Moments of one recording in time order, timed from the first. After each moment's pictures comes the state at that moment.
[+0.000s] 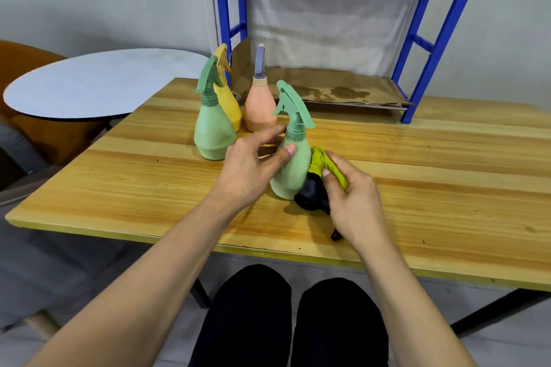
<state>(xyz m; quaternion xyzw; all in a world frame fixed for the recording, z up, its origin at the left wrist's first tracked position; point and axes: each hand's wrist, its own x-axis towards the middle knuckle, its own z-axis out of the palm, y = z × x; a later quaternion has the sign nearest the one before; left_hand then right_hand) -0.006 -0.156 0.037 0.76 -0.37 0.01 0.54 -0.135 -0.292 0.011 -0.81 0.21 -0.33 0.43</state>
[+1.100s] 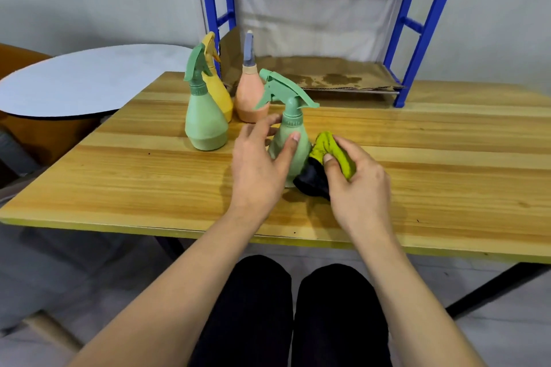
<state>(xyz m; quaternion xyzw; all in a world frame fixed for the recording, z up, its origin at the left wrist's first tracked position) -0.038 -0.180 0.015 0.78 -0.30 0.16 0.54 -0.148 -0.287 0.013 -0.81 0.28 -0.38 0.35</state>
